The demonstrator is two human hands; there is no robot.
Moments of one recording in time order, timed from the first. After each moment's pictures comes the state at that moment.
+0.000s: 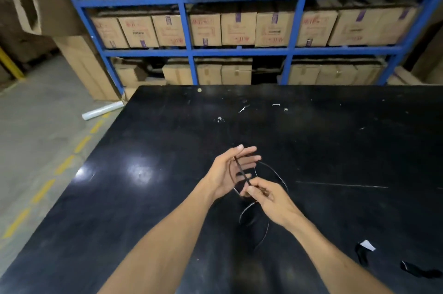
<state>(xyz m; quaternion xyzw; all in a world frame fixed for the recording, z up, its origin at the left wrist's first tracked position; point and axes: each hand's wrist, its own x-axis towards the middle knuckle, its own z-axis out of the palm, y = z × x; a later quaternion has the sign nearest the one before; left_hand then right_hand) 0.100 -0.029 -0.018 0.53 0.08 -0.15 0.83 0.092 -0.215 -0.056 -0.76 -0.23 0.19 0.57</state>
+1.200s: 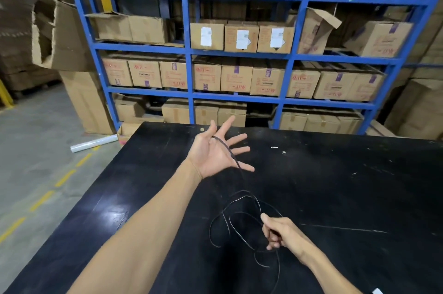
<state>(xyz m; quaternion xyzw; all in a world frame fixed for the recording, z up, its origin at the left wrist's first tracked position) 0.118 0.071 0.112 0.33 -0.10 -0.20 0.92 0.094 -0.198 -0.036 -0.74 -0.11 0.30 0.59</state>
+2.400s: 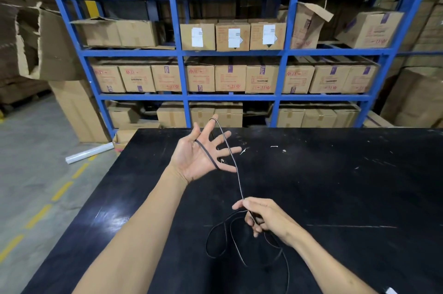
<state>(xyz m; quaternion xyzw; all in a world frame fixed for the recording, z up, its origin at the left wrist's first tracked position) 0.128 0.109 0.112 0.36 -0.09 -0.19 0.91 0.112 -0.137 0.009 -0.72 -0.19 0.30 0.59</state>
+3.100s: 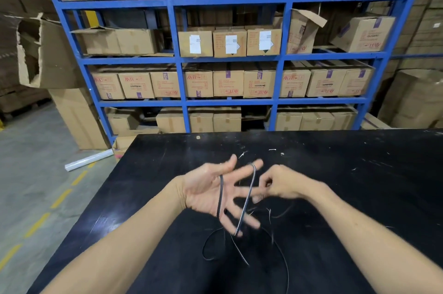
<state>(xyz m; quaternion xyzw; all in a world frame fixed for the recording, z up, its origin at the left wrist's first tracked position) 0.086 0.071 0.116 0.43 -0.20 -0.54 0.70 0.181 -0.163 0.077 -0.91 -0.29 0.17 0.26</state>
